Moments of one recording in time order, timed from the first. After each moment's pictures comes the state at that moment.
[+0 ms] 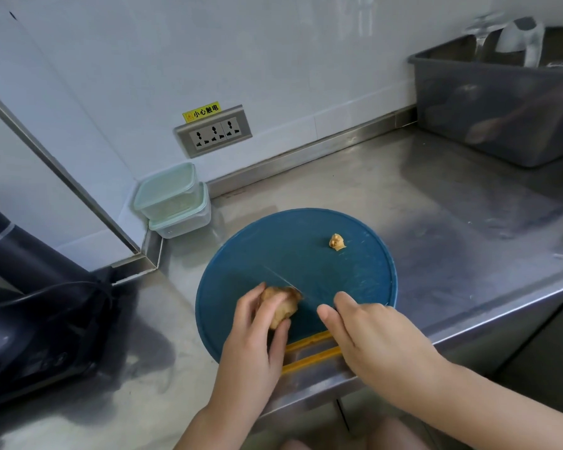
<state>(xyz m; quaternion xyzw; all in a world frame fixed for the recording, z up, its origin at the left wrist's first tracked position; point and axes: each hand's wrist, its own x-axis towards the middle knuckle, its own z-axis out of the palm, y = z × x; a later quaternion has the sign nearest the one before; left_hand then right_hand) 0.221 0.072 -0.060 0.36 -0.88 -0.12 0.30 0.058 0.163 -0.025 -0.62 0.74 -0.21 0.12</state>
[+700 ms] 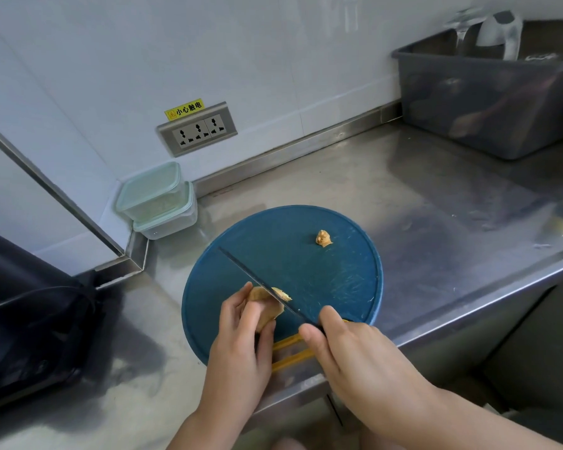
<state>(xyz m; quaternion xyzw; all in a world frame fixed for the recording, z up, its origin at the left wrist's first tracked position) 0.217 0.076 -0.062 0.36 -0.87 -0.12 0.32 0.073 0.177 -0.032 -0.61 0.73 -0.24 0.19</state>
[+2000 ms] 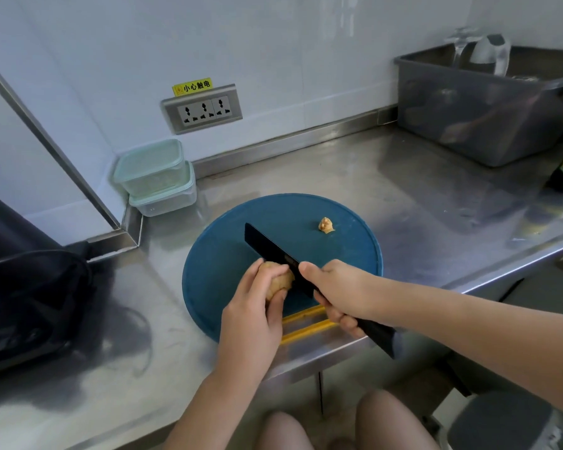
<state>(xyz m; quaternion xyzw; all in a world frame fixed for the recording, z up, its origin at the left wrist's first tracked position) 0.215 0.073 -0.060 0.38 -0.85 -0.18 0.32 0.072 0.126 0.008 -0.31 0.78 -0.21 0.51</state>
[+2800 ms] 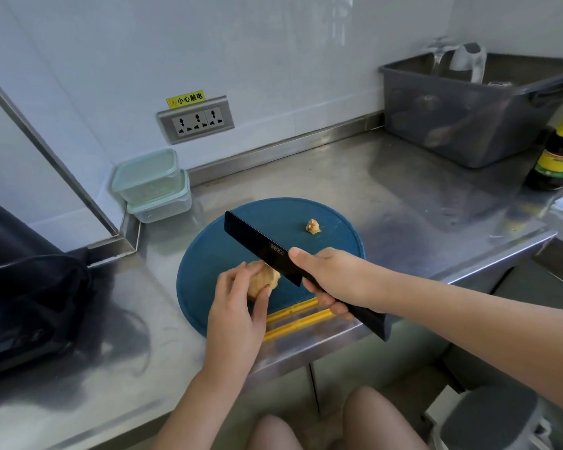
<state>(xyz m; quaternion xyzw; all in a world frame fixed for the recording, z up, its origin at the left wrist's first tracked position) 0.216 0.077 -0.061 0.41 -0.83 -0.17 0.35 0.058 0.144 0.024 -0.41 0.73 -0.27 0.48</state>
